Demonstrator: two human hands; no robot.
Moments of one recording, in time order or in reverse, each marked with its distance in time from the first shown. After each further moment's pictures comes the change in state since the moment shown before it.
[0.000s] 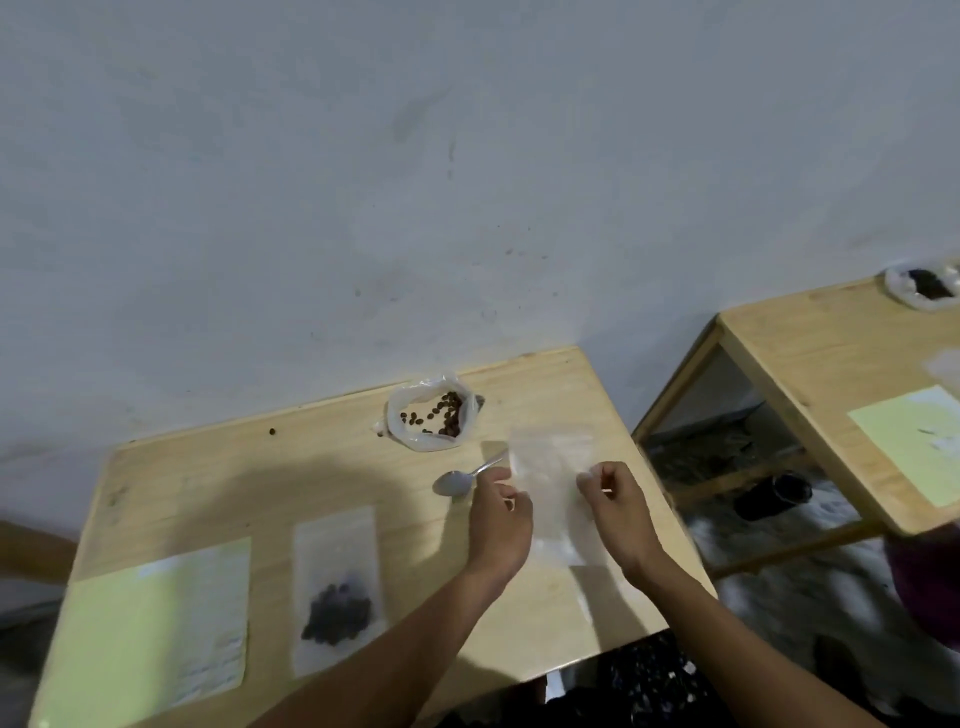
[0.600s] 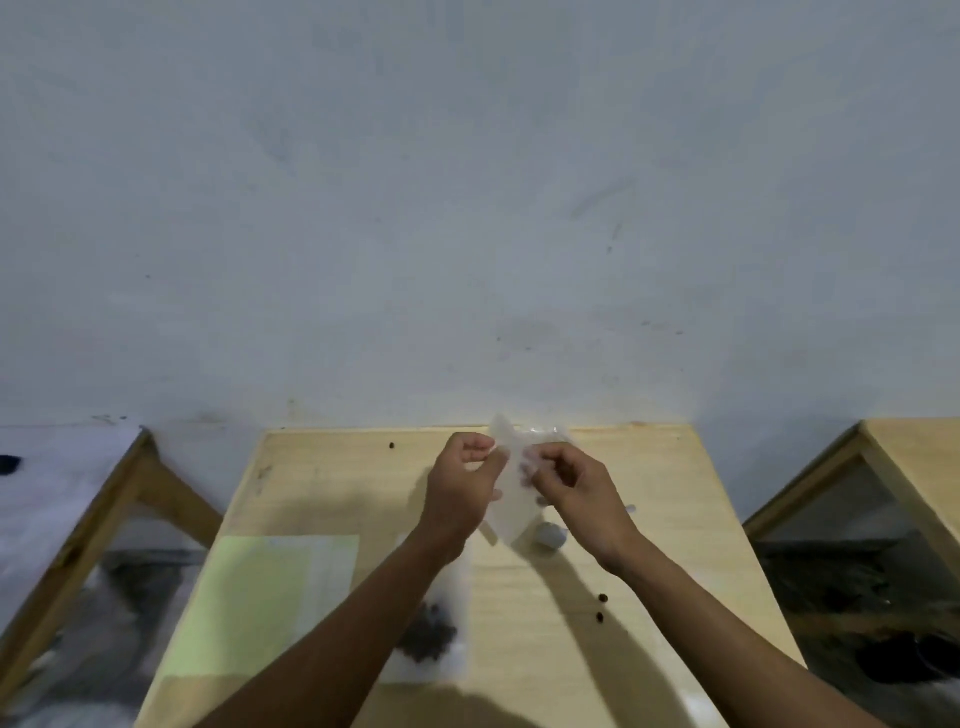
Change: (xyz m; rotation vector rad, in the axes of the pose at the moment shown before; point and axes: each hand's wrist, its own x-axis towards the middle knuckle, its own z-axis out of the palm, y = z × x) left_hand 0.023 0.043 -0.164 -0.250 0.253 0.160; right_hand -0.011 -0.127 0.116 0.114 -0.521 -0.292
